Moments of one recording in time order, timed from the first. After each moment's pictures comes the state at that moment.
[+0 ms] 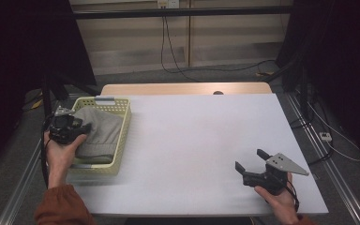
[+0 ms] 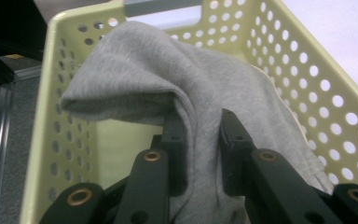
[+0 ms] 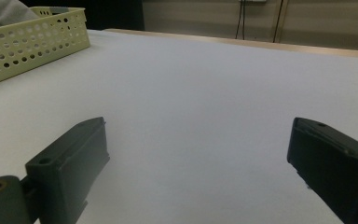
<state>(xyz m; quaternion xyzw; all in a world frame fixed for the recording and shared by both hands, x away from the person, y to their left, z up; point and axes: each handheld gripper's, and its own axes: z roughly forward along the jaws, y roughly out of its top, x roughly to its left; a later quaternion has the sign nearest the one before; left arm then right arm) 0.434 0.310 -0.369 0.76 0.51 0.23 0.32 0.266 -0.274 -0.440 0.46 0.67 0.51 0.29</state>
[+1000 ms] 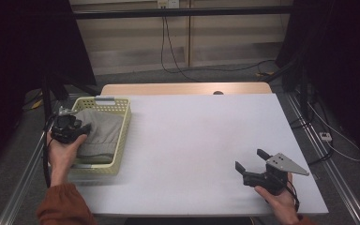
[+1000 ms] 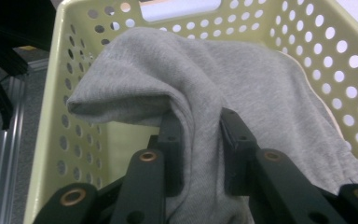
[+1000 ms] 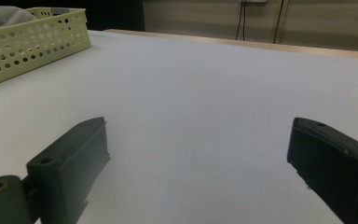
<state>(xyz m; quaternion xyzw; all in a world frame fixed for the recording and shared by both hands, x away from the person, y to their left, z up) 0.443 0.315 -0.380 0.75 0.53 0.24 0.30 0.265 -0.274 -0.440 0.46 0.67 0.51 0.29</state>
